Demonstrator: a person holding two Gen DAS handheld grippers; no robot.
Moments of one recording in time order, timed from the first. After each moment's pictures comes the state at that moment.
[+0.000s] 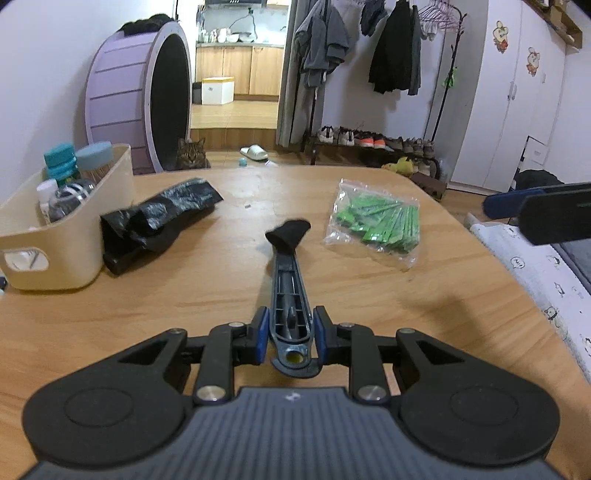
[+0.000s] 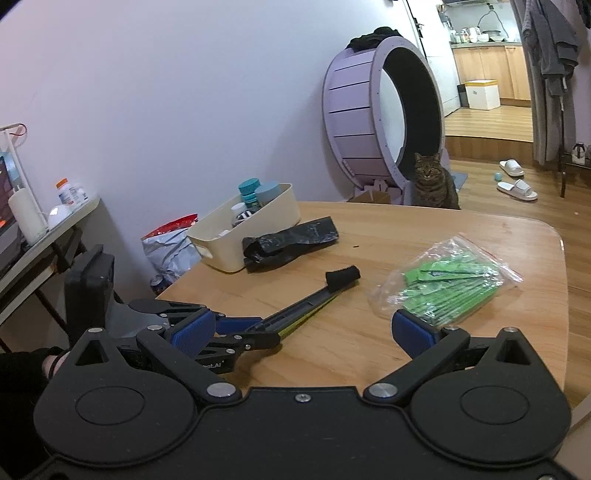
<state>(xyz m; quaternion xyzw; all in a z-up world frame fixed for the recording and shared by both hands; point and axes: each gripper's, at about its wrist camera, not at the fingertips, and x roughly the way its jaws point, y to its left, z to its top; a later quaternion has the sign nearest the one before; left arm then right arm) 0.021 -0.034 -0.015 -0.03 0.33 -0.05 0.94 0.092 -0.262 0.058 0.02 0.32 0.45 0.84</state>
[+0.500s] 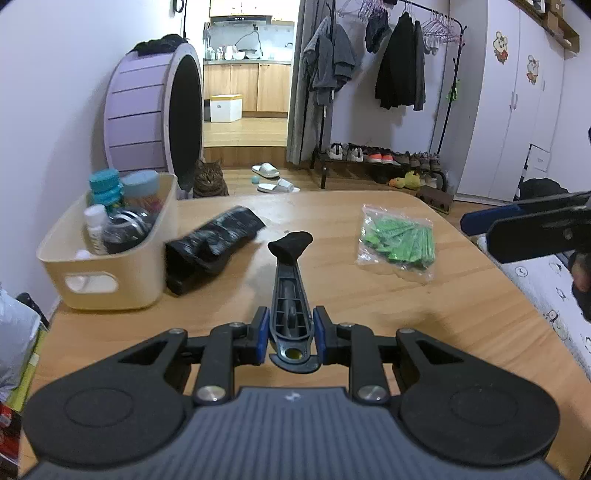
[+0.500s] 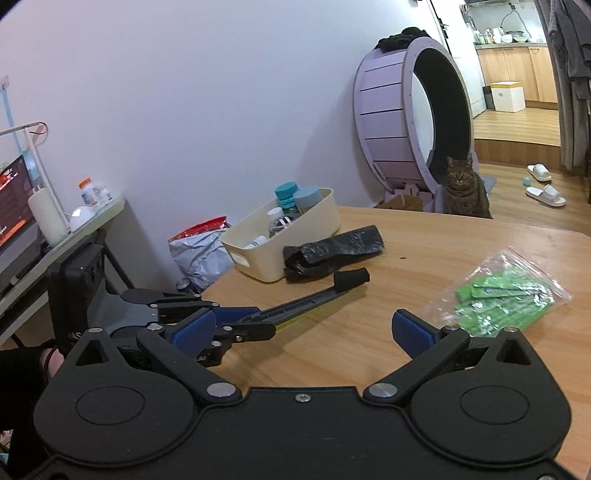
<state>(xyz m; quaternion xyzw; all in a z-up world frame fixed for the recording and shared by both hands) -0.007 0.008 0.018 -0.01 0.31 -0.04 0.95 0.085 -0.224 0.067 0.03 0.31 0.48 0.82</state>
